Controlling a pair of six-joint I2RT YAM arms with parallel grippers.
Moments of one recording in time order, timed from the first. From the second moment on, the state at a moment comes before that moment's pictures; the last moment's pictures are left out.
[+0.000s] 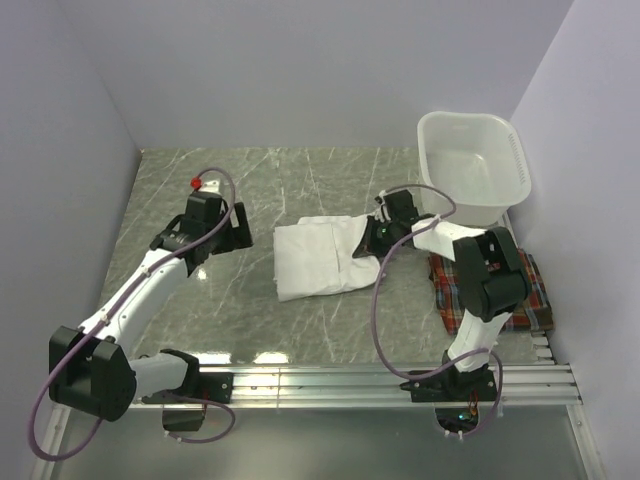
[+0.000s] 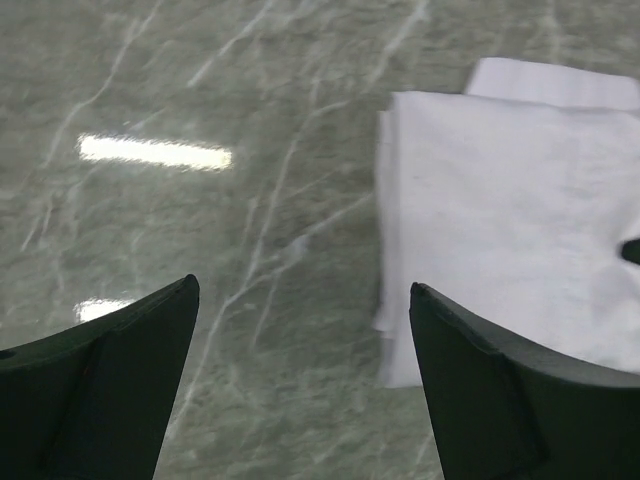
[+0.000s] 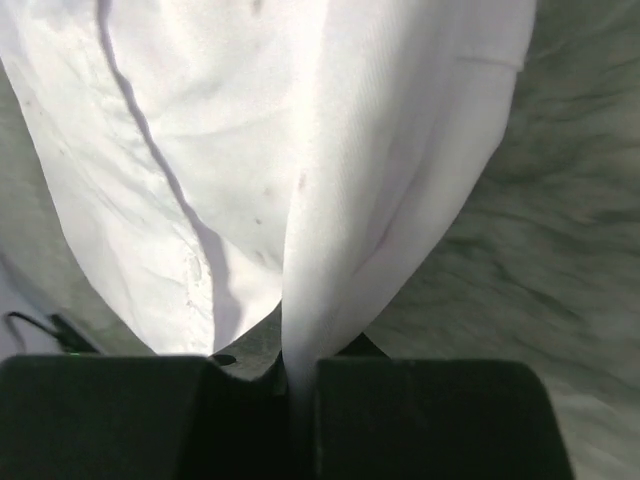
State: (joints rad) left arm -0.33 1.21 0.95 -0.49 -0.12 -0.44; right arm 0.32 1.80 0.98 -0.15 -0.45 0.57
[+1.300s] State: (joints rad) left arm -0.18 1.14 0.89 -0.49 -0.13 -0.46; right arm 0.88 2.48 2.04 -1.10 0.82 -0.06
